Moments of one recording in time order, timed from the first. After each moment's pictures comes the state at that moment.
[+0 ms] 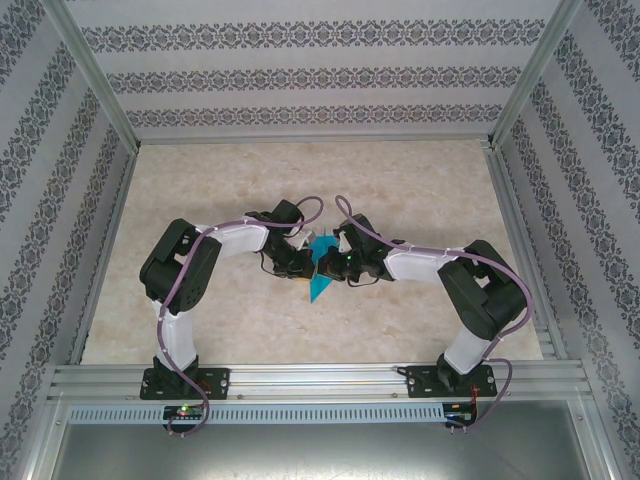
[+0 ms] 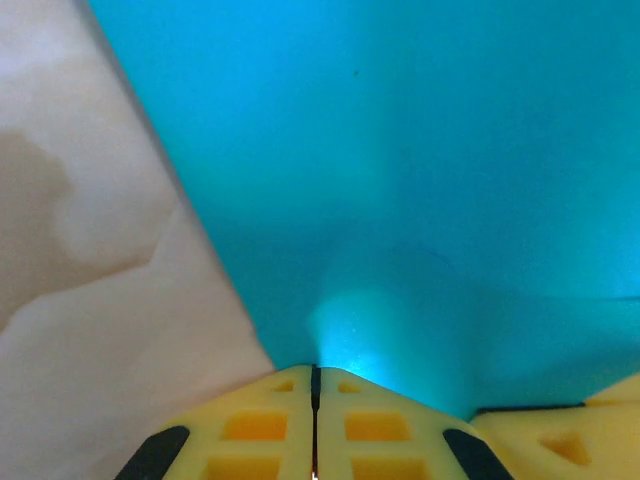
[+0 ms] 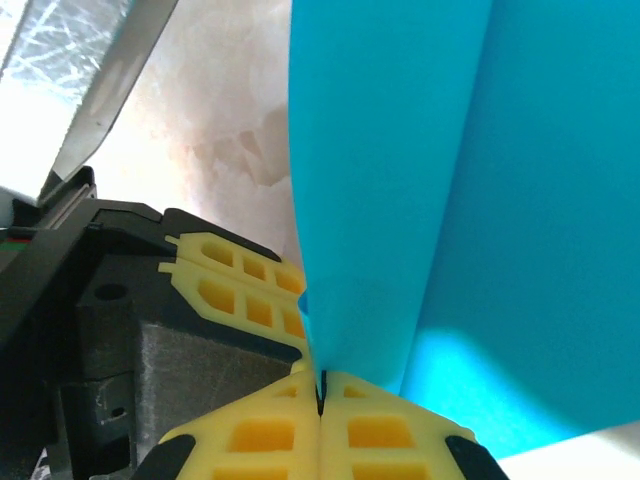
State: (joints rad) left arm -0.52 1.95 1.18 -0.57 0.57 -0.37; right arm 0.63 1.70 0.82 -0.02 -0.49 0.90
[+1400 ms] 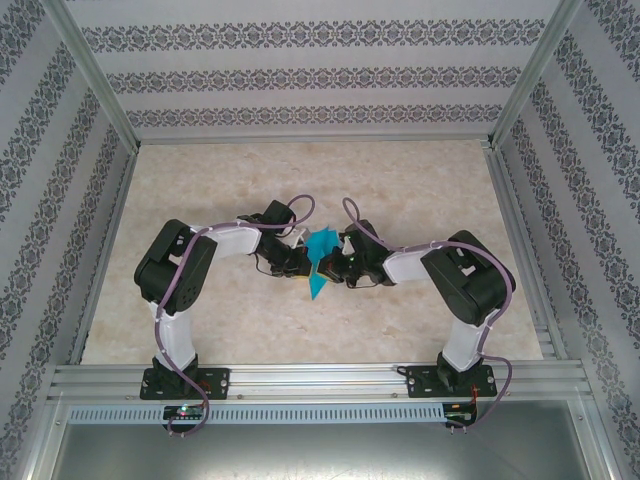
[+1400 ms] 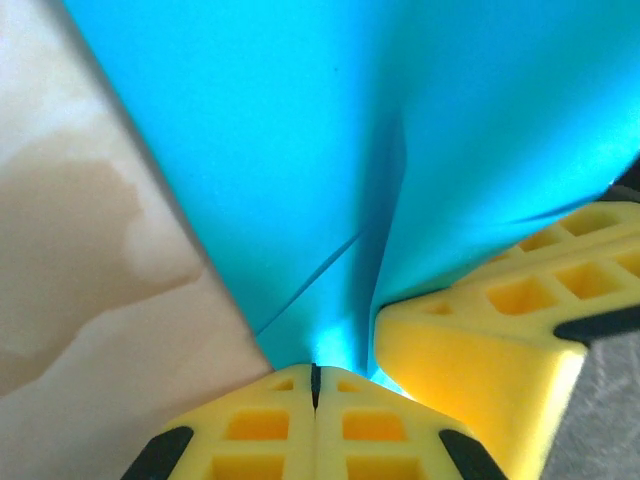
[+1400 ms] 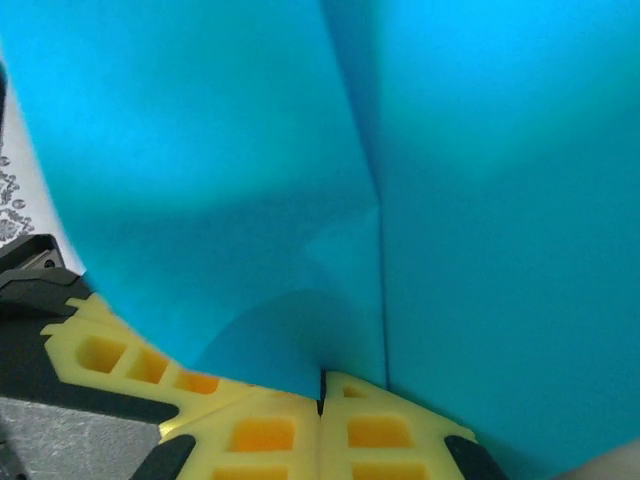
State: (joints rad) left arm -0.48 1.92 1.10 -0.45 0.63 -0.41; right arm 0.58 1.81 0.73 0.25 -0.55 1.08
